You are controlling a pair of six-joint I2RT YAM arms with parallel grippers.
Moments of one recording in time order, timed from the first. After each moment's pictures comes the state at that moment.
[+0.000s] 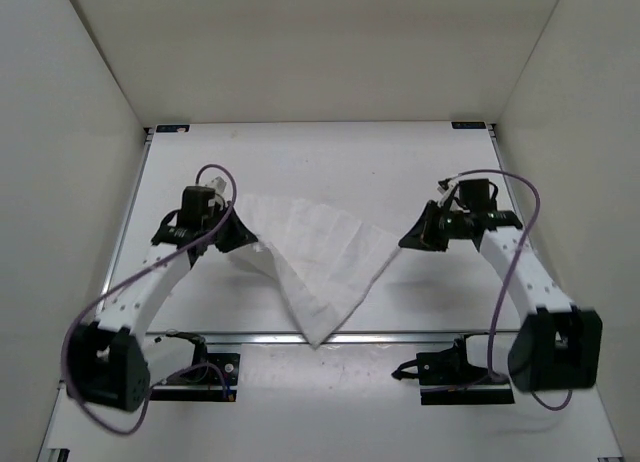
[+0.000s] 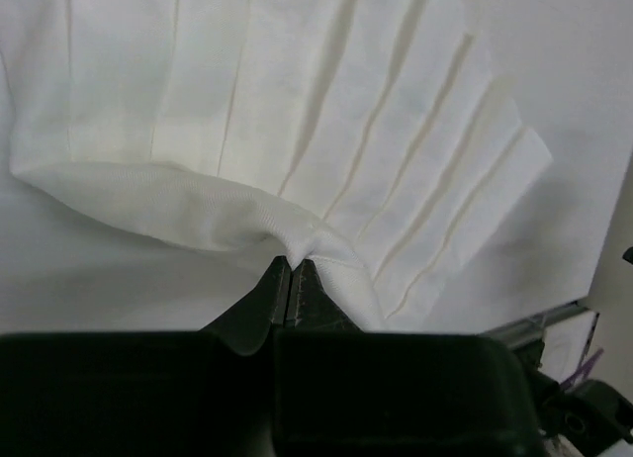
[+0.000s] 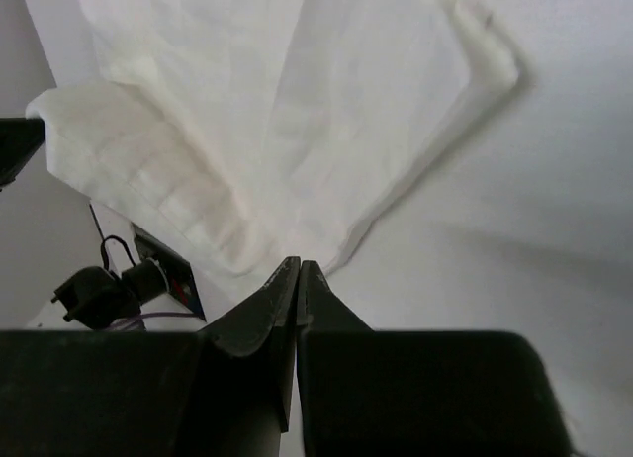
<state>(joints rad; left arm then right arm) -0.21 1.07 0.77 -0.48 0.27 -0.61 0.06 1.13 0.86 -0.69 -0.63 0.47</state>
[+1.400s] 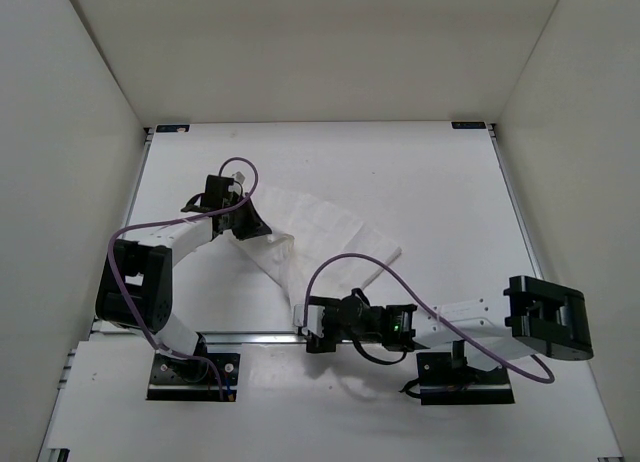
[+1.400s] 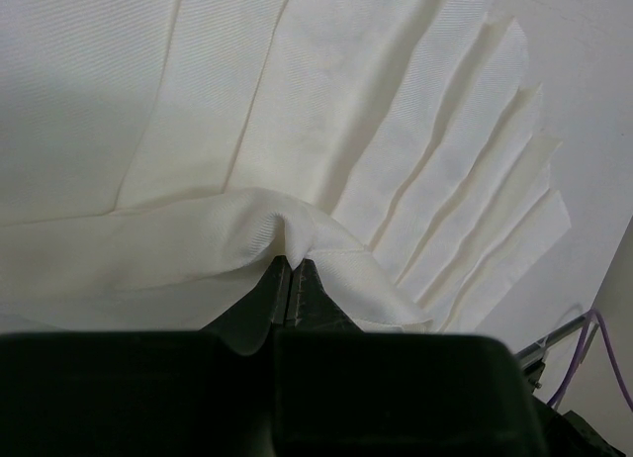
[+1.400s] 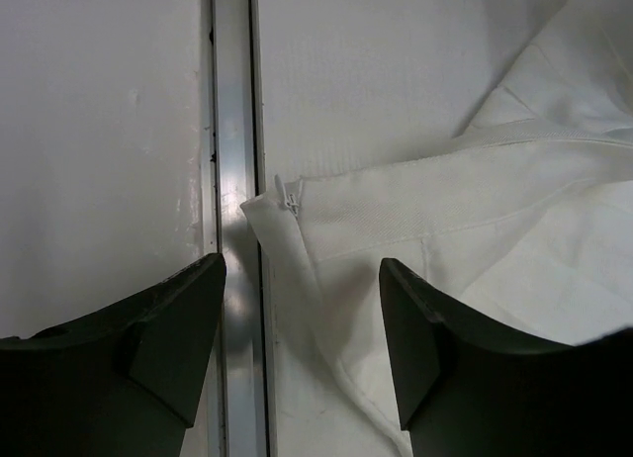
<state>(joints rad) -0.21 1.57 0.87 -0.20 0.35 -0.61 1.38 1.31 0.48 0.35 0.03 -0.32</state>
